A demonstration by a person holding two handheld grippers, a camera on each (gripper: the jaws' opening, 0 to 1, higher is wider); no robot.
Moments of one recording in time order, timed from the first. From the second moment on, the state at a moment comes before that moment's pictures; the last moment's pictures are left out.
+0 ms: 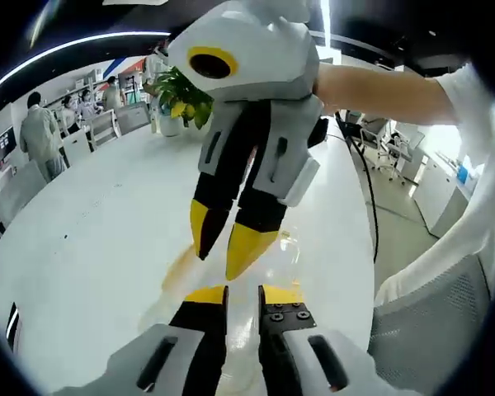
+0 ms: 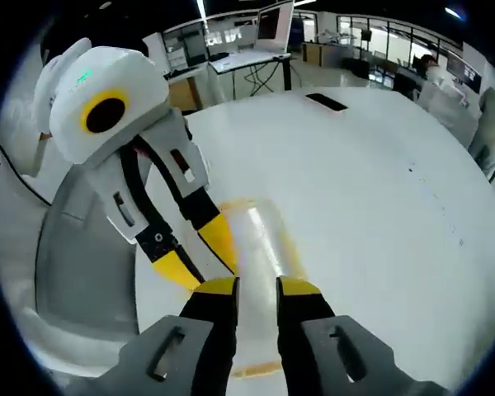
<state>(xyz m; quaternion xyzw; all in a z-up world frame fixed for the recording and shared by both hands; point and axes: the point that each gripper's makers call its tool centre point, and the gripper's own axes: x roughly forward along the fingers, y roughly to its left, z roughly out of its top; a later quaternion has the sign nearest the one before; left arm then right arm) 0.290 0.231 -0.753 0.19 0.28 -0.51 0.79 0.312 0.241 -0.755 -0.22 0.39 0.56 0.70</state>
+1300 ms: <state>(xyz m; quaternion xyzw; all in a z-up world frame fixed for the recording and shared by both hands) 0.264 0.227 -0.767 0.34 0.18 -0.55 0.74 0.330 0.246 -0.778 -0.21 0.46 0.60 0.62</state>
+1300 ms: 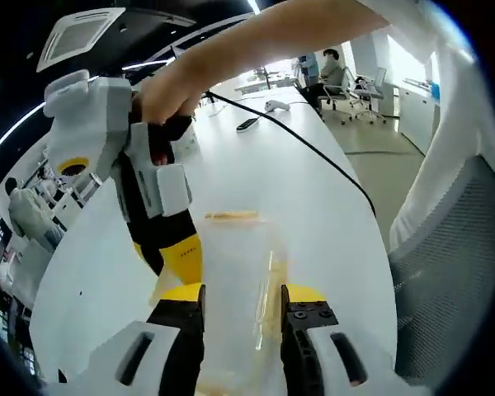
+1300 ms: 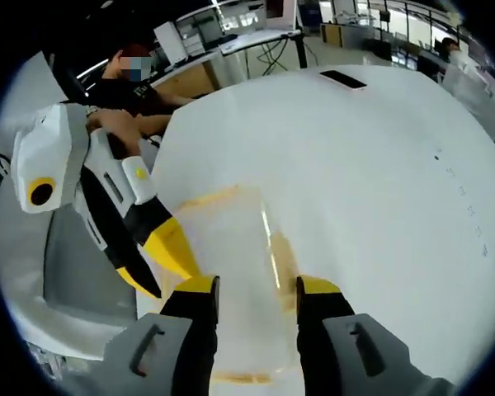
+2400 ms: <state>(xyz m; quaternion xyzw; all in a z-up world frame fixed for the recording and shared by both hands) 0.260 0.223 -0.775 0.43 0.14 -0.55 0.71 0.322 0.243 -0.783 -0.23 0.52 0.61 0.56</state>
